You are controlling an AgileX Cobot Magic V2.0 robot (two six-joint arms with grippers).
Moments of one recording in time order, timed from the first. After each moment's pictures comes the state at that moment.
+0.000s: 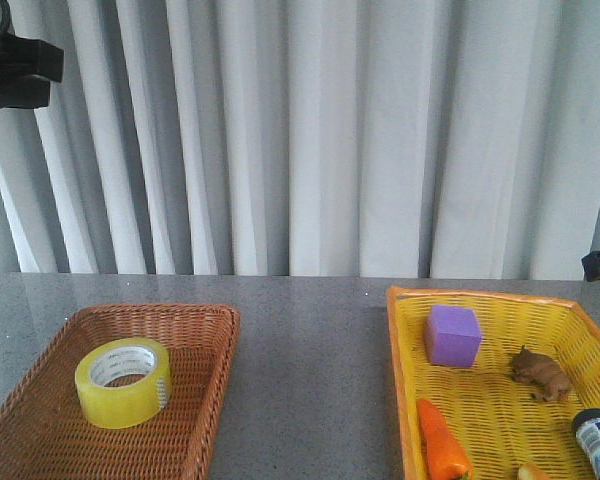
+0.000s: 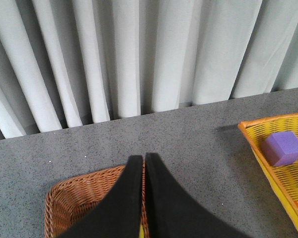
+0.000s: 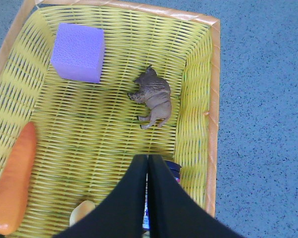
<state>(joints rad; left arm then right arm) -0.15 1.54 -2.10 -0.13 1.06 0.00 -0.12 1.52 -1.61 0.03 1.04 -0.10</state>
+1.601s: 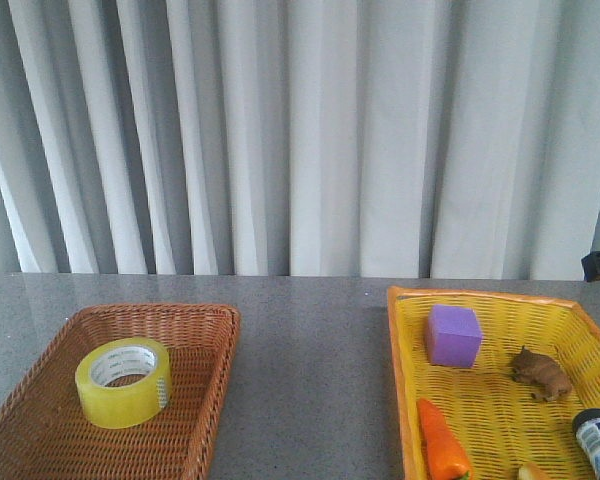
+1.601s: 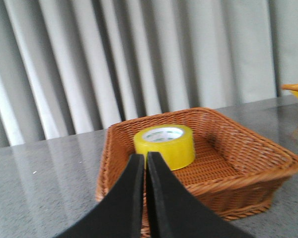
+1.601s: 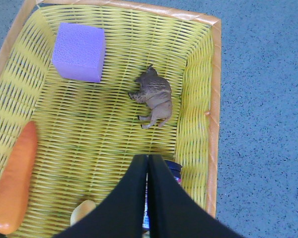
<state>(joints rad) -0.05 -0.01 0.02 0.13 -0.03 -0.07 -0.12 1.52 -1.61 0.03 1.04 -0.10</state>
